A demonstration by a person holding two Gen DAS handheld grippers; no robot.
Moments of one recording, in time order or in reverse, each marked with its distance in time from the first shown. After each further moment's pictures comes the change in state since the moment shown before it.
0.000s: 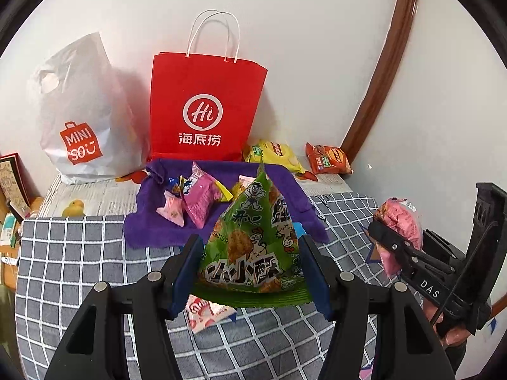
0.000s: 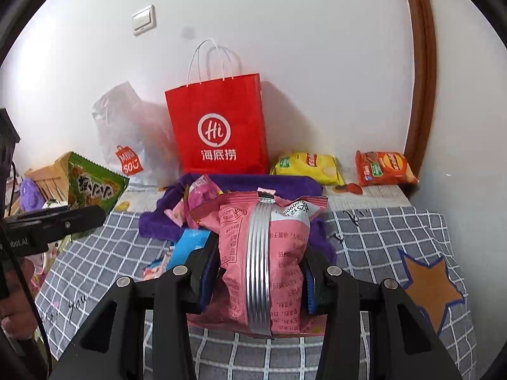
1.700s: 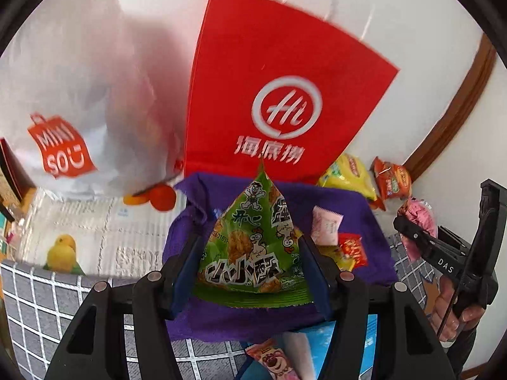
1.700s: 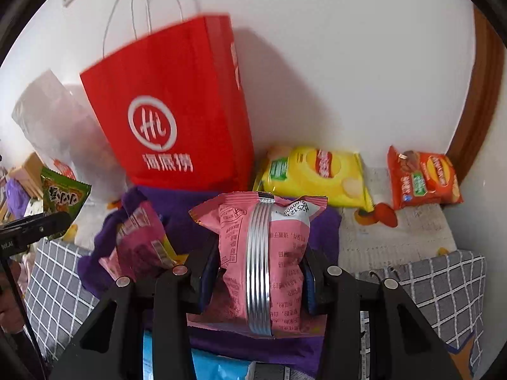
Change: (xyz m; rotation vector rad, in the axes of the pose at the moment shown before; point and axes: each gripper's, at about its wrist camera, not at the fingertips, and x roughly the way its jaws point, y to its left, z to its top) left arm 0.158 0.116 0.086 -0.125 0.146 0.070; right arm 0.214 -0.033 0.088 0.004 0.212 -0.003
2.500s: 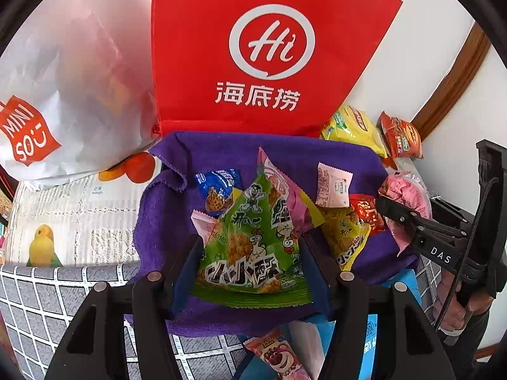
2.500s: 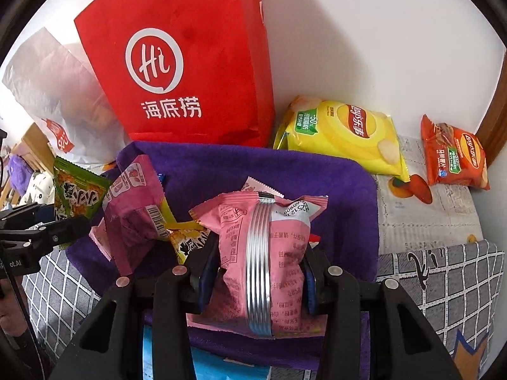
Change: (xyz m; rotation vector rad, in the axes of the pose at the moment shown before) left arm 0.045 -0.016 -0.015 0.086 0.140 0.017; right arm 0.050 0.018 -0.019 -0.042 0.139 0.029
